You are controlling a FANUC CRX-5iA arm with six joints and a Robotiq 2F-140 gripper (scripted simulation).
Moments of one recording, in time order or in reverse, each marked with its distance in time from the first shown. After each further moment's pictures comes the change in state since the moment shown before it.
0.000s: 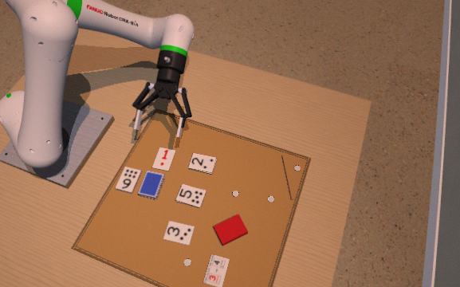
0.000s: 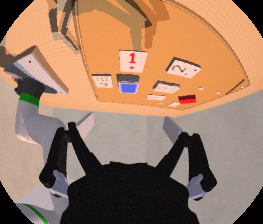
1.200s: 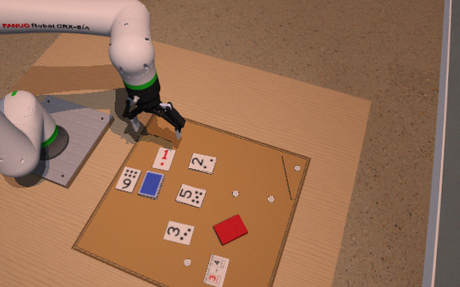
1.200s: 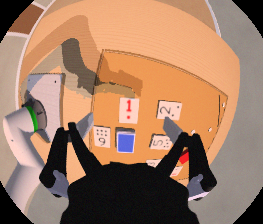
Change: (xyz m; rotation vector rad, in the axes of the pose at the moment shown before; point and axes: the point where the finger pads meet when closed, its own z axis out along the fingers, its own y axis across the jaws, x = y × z) arm -0.001 0.000 0.000 -0.001 1.089 0.001
